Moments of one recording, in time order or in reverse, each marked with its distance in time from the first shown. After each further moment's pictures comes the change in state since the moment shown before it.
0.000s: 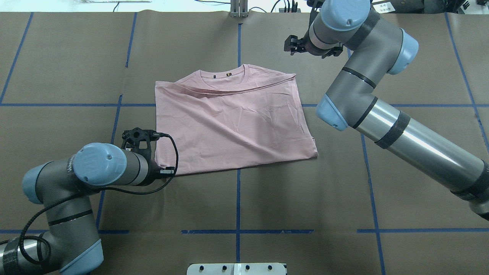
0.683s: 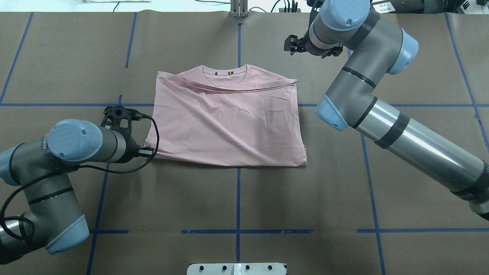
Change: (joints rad) left arm -0.155 0.041 0.013 -0.003 -0.003 0.288; right arm 0.000 0.001 0.000 0.000 0.000 0.006
